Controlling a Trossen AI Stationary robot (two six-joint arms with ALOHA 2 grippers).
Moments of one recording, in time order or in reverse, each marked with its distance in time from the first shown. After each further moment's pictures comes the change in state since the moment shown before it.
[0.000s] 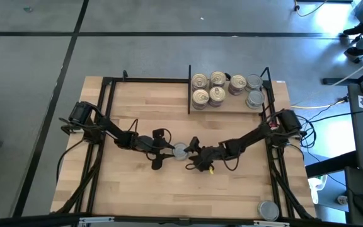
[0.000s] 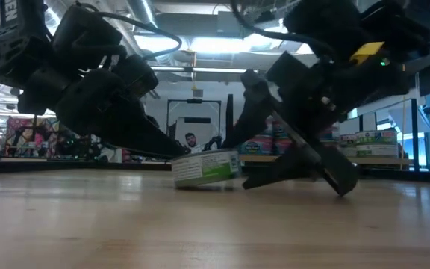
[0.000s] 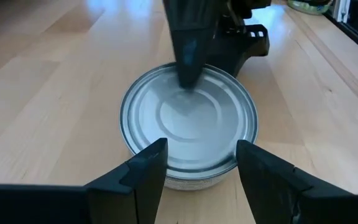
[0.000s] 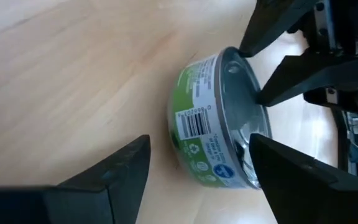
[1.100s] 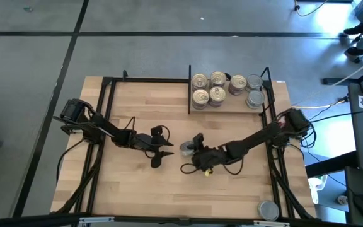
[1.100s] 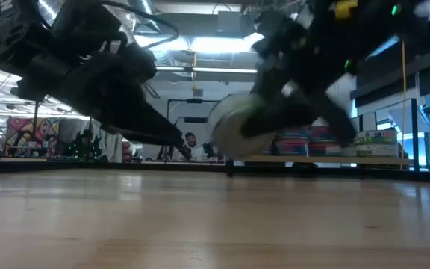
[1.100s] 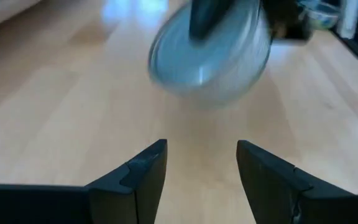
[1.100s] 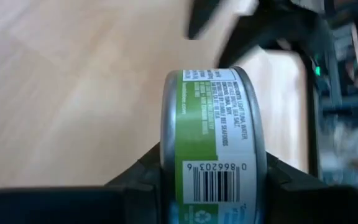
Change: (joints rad) left arm 0.002 -0.122 0.001 -0.090 -0.019 -0.024; right arm 0.073 -0.112 0.147 -0.355 0.248 0.308
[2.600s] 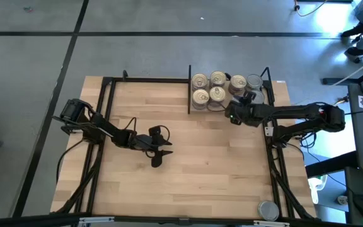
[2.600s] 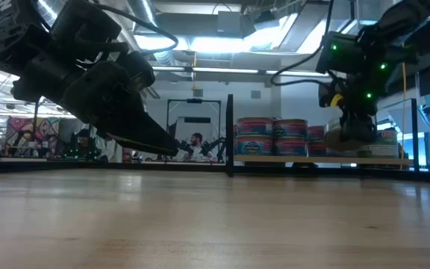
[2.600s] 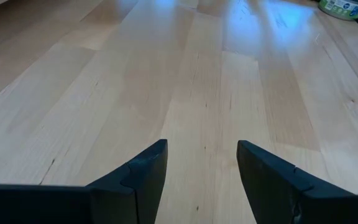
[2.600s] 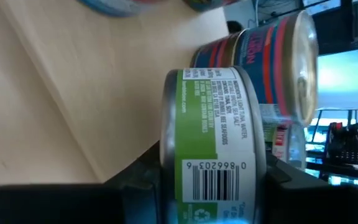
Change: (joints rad) left arm -0.001 -0.004 0.001 -0.058 -0.053 -0.061; right arm -0.622 -0.554 -0.328 -0.656 0.257 0.390
